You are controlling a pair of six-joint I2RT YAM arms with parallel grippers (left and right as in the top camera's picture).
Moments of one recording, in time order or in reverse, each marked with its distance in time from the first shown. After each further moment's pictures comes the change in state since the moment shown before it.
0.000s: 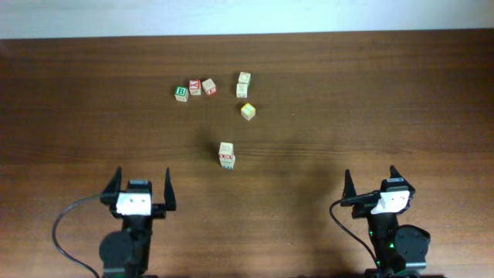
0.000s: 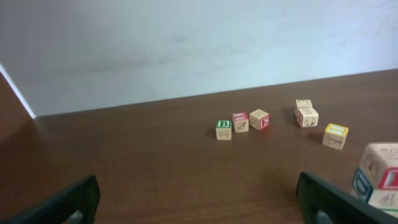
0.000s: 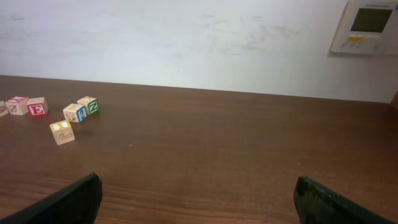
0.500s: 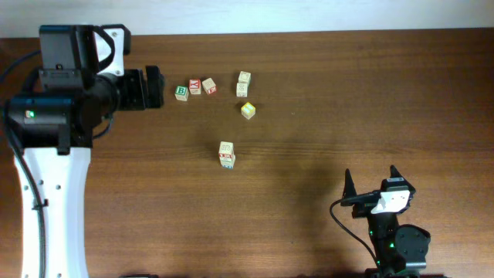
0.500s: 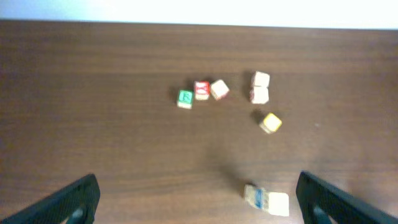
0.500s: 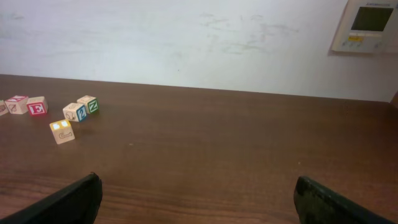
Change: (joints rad) left arm -0.021 1.352 1.812 -1.207 0.110 -0.186; right arm 0.000 0.001 0.002 -0.003 0.000 0.000
